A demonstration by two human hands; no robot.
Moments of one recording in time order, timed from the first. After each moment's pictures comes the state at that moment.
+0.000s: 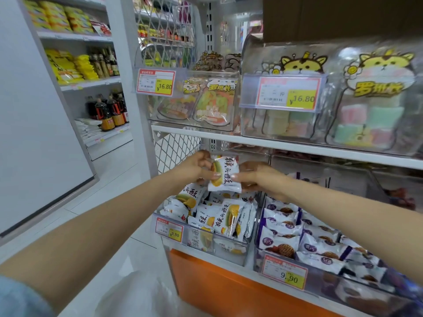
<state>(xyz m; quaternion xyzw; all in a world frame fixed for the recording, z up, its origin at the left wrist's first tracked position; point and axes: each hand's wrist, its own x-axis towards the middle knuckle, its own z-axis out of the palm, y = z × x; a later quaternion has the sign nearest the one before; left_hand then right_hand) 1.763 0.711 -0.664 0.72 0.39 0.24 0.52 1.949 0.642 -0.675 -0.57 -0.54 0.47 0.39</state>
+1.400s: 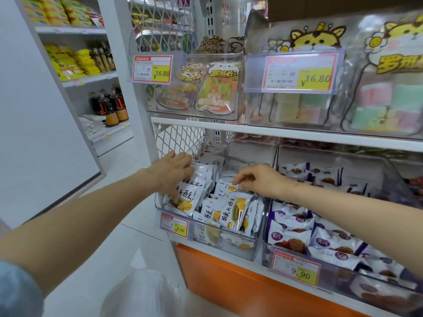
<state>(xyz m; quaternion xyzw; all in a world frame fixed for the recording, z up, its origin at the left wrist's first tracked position) 1.717 0.748 -0.679 0.90 0.30 -0.19 -0.26 1.950 0.654 -0.705 -0.62 -0.71 0.23 0.24</state>
